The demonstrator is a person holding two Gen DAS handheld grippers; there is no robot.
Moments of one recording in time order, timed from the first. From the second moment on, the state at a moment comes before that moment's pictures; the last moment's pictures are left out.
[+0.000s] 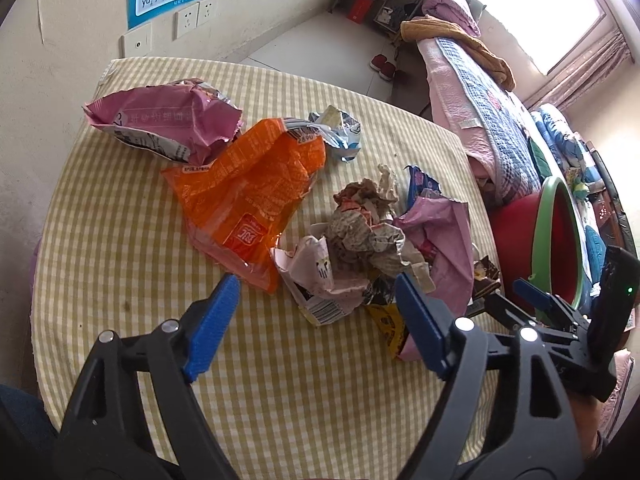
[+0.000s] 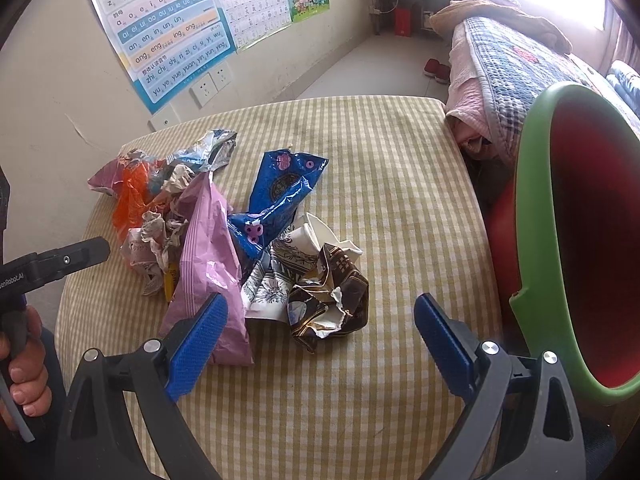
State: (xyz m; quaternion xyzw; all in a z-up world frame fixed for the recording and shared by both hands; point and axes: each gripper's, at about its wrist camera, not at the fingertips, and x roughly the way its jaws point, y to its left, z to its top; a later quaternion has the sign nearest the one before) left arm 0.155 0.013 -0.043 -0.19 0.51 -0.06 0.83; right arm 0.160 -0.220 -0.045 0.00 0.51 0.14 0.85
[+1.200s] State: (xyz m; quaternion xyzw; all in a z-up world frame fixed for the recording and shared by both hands) left arm 0.183 -0.009 -0.054 -0.26 0.52 -0.09 0.81; right arm 0.176 -0.232 -0.060 0.07 0.54 0.17 0.82
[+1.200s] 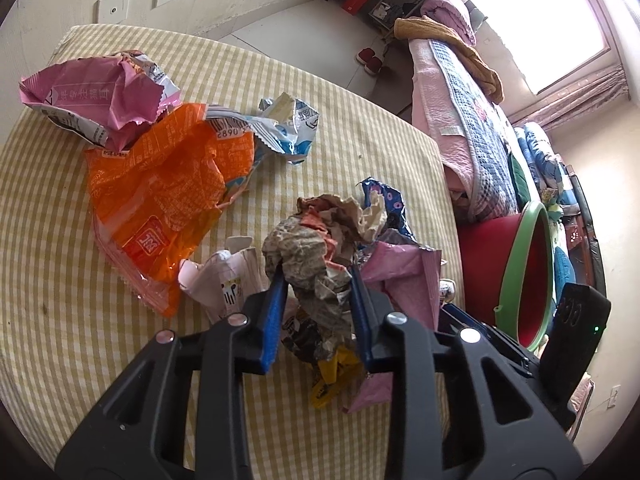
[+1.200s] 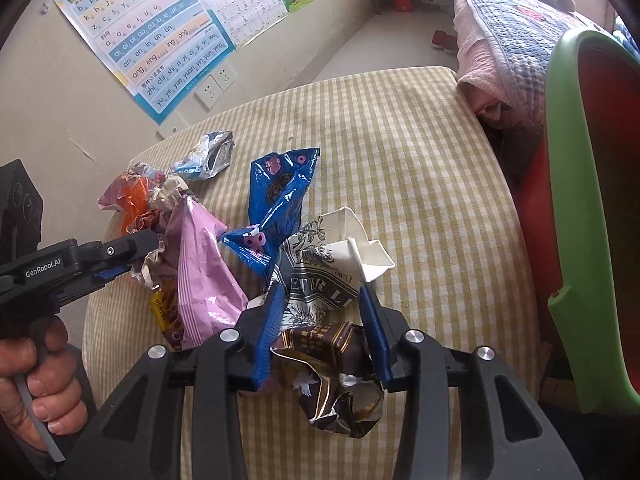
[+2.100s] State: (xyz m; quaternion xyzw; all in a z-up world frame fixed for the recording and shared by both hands) left arm 0.128 -0.005 -0.031 -0.16 0.50 -0.04 0.85; right arm 0.153 -0.254 -0.076 0.06 0.57 0.14 0.80
